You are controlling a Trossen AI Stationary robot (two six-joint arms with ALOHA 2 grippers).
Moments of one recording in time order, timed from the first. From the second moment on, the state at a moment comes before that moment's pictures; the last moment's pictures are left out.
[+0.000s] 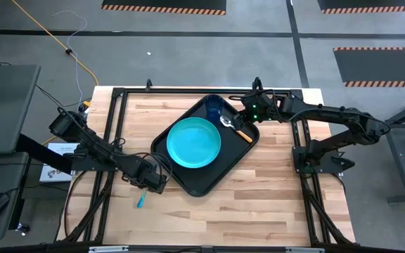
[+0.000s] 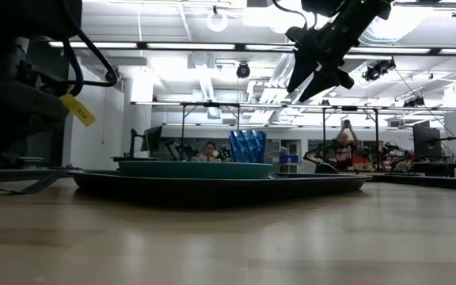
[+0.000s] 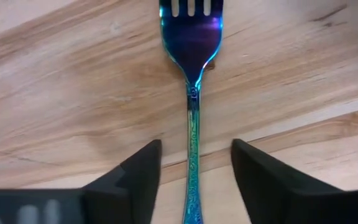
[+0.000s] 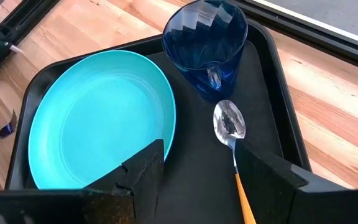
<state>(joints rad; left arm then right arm) -0.47 1.55 0.70 -0.69 0.08 -1.70 -0.33 1.30 1.03 -0.56 0.13 0.56</state>
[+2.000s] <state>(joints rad) -0.47 1.30 0.69 -0.77 0.07 -1.64 -0.33 1.30 1.03 -0.56 0.13 0.56</state>
